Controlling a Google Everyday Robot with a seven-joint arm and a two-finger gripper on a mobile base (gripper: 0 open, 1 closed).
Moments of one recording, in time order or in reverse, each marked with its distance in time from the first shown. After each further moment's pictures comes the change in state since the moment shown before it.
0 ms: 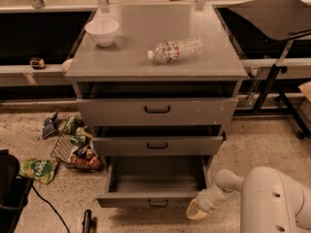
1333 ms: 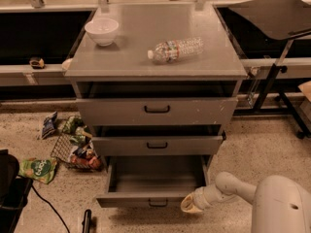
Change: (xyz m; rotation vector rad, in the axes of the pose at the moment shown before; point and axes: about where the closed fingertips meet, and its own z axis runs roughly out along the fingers) arm -0.017 -0.030 0.001 0.178 -0.073 -0.080
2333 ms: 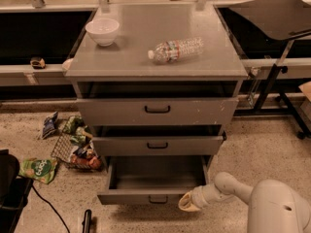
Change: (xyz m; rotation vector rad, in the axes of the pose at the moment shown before) arm 0.001 -0.016 0.014 0.028 -0.062 0.007
